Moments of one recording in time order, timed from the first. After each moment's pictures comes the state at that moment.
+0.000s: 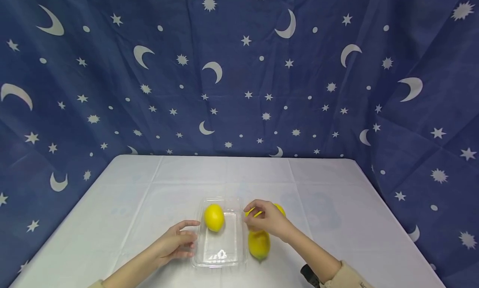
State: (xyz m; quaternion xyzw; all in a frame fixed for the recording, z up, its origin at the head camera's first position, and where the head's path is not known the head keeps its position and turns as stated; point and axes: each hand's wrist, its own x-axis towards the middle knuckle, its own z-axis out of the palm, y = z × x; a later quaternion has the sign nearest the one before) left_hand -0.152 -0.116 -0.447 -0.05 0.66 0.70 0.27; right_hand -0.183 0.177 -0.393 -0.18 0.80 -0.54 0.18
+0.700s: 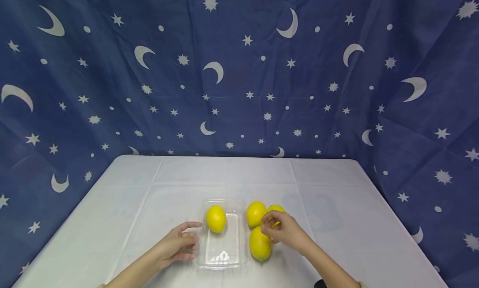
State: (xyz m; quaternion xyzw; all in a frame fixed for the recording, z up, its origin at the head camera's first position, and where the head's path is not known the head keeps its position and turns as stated) left_hand -0.152 -0.117 -0.449 -0.04 0.66 0.70 0.27; right_hand -0.169 0.207 -0.407 -0.14 0.83 -0.51 0.18
